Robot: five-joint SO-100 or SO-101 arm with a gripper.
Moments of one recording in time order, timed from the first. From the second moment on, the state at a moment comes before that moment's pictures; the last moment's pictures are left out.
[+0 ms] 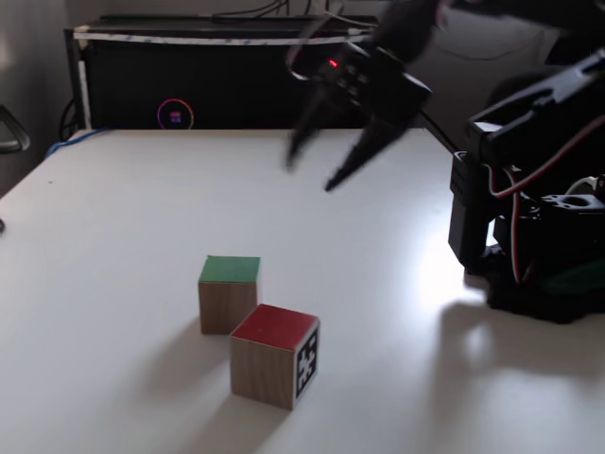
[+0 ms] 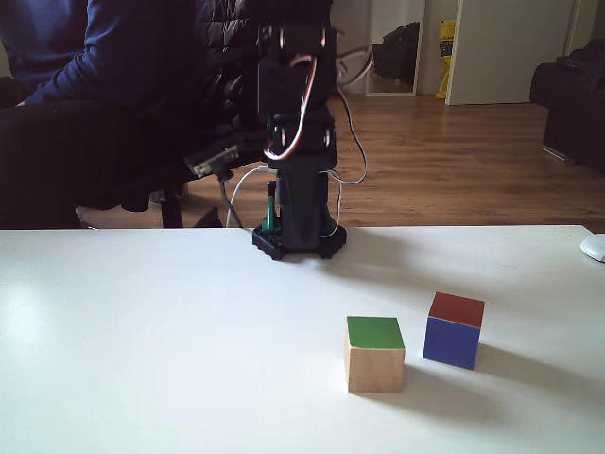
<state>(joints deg) 14.2 140.7 128.3 77.3 -4.4</state>
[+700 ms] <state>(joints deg) -0.4 99.6 93.3 93.8 14.5</state>
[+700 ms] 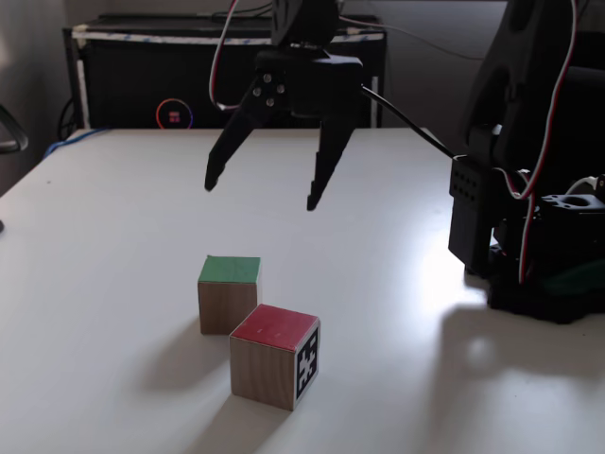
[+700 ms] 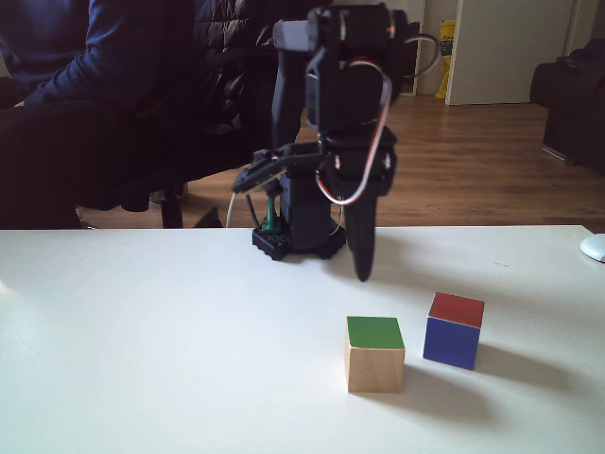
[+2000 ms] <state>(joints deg) -3.3 70.7 85.2 83.5 19.1</state>
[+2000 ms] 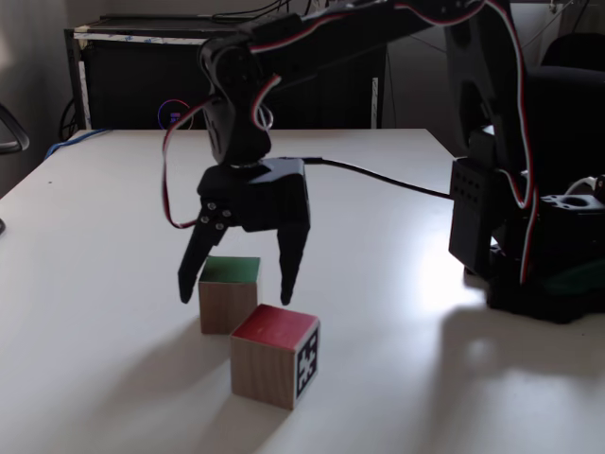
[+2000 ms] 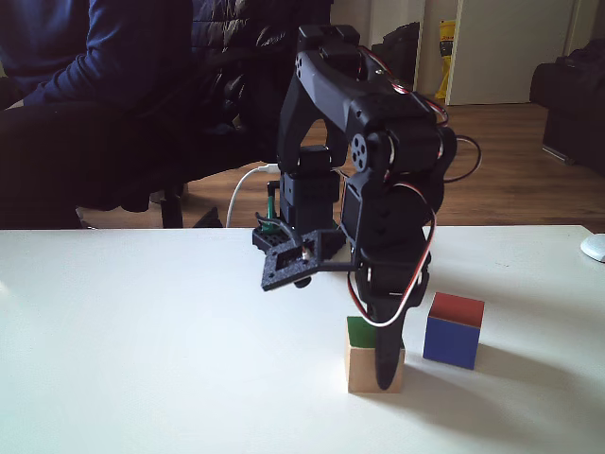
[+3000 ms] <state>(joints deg) -1.3 82.9 87.1 81.0 18.5</state>
